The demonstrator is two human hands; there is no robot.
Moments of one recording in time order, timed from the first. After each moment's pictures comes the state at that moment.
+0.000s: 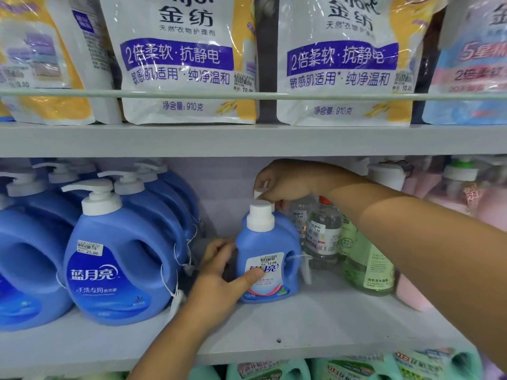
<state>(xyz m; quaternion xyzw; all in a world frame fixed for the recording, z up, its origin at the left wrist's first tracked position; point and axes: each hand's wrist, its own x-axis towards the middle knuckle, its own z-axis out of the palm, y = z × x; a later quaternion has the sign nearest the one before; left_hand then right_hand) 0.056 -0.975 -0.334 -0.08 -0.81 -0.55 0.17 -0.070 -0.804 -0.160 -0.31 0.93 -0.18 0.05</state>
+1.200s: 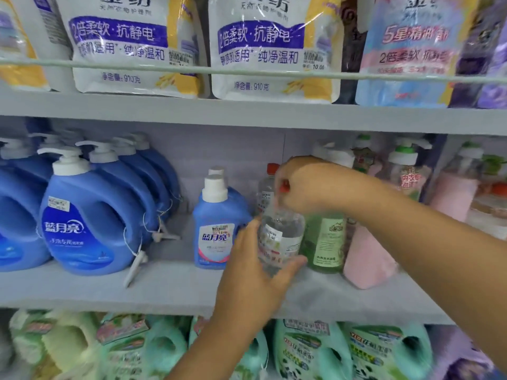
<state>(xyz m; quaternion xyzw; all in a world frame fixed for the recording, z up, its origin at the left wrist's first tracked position) 0.108 -0.815 -0.322 -0.05 -0.82 -0.49 0.29 0.045 -0.707 -0.152 -0.25 0.97 0.01 -0.05</state>
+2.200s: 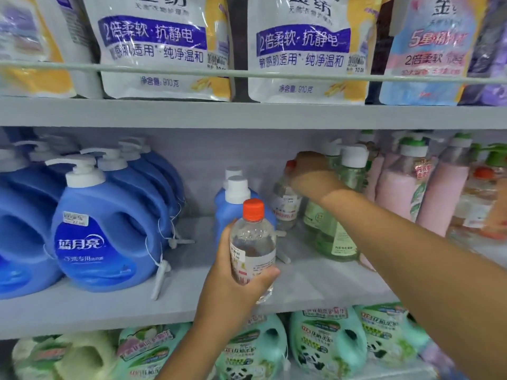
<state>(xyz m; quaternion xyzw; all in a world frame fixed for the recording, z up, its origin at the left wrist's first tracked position) 0.126 -0.908 -0.336 -0.06 -0.78 -0.60 0.16 -0.026 -0.751 -0.186 -0.03 0.98 -0.14 -0.11</state>
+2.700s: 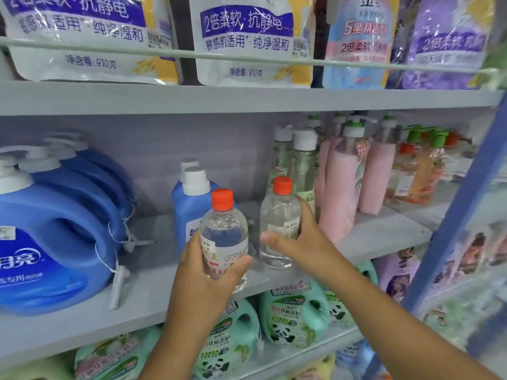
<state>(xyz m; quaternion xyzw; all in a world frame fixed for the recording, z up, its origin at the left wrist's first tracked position) 0.128 -0.905 -0.341 -0.06 -0.79 -0.59 0.16 0.110 -0.704 -0.294 -0.05 0.83 -0.55 -0.09</state>
